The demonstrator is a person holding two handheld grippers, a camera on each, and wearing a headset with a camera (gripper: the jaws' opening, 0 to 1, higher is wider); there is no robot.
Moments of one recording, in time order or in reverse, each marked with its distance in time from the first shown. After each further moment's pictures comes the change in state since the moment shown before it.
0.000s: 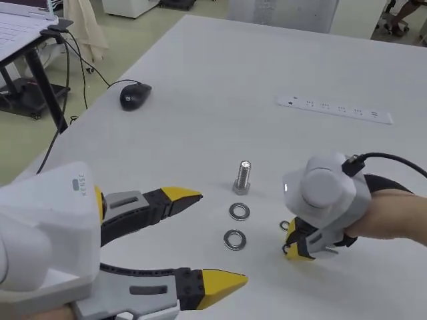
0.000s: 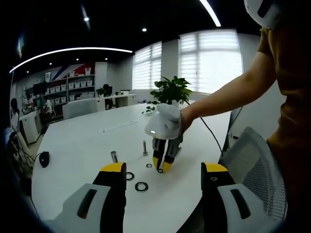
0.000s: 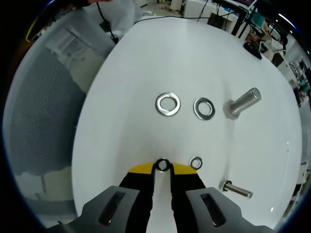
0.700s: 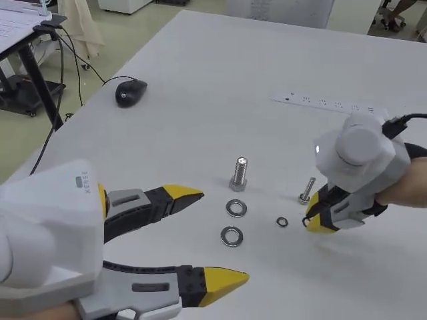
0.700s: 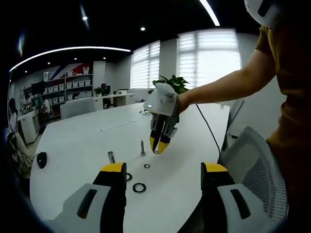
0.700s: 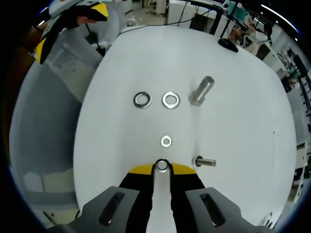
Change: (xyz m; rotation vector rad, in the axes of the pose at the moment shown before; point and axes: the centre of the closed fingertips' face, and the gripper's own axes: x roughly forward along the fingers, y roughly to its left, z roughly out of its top) left arm 0.008 -0.002 -0.001 0.001 0.008 -0.019; right arm -0.057 -0.034 -0.023 0.103 -0.033 -0.068
